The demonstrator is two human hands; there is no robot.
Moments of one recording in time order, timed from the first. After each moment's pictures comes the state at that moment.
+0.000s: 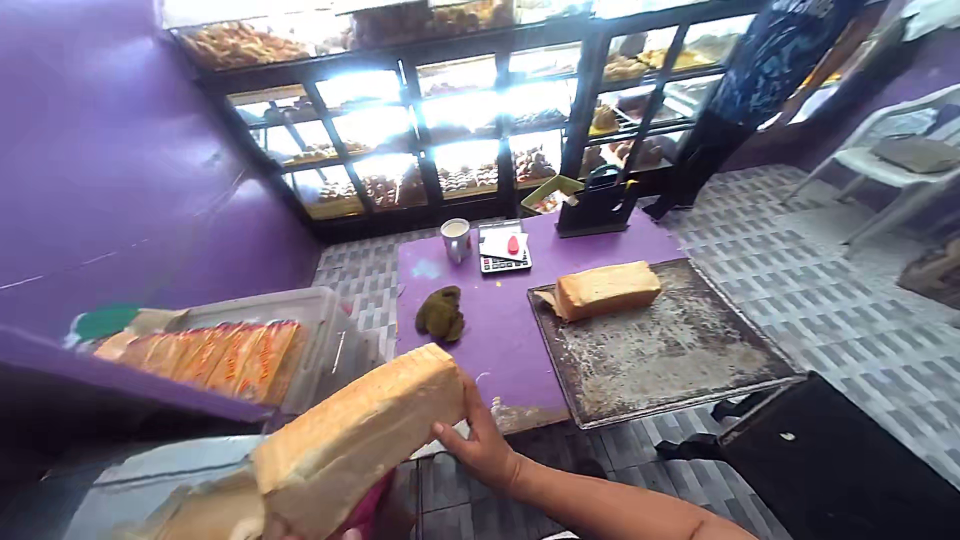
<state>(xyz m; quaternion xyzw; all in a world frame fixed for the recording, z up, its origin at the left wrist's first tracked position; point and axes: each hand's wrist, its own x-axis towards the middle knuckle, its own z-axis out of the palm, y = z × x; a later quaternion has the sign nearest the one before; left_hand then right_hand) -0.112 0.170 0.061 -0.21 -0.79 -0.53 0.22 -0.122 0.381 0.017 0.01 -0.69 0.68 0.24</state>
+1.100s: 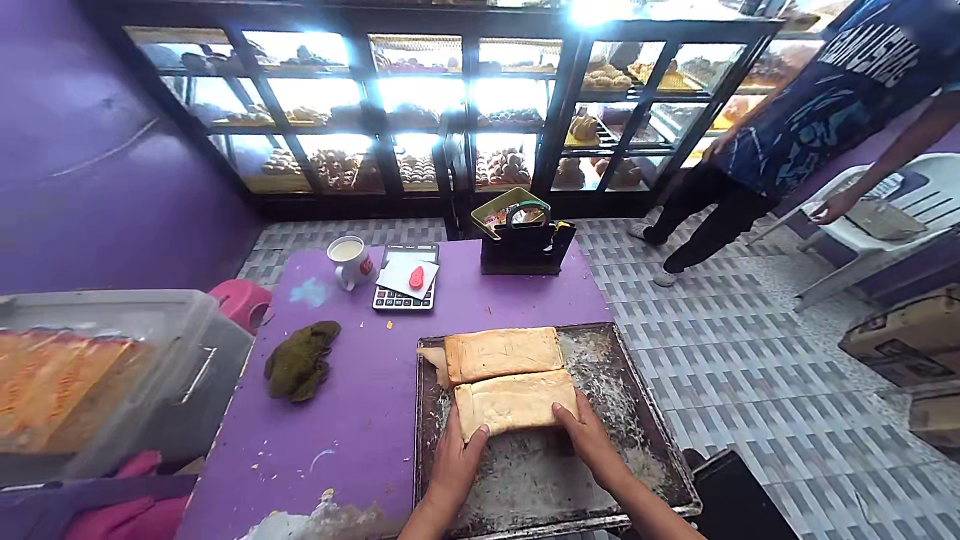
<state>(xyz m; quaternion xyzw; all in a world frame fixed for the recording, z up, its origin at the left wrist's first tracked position) -0.132 0.593 -0.037 -0.11 -0.81 -0.49 -0.30 -0.035 0.819 -0.049 -0.37 -0.73 0.58 0.01</state>
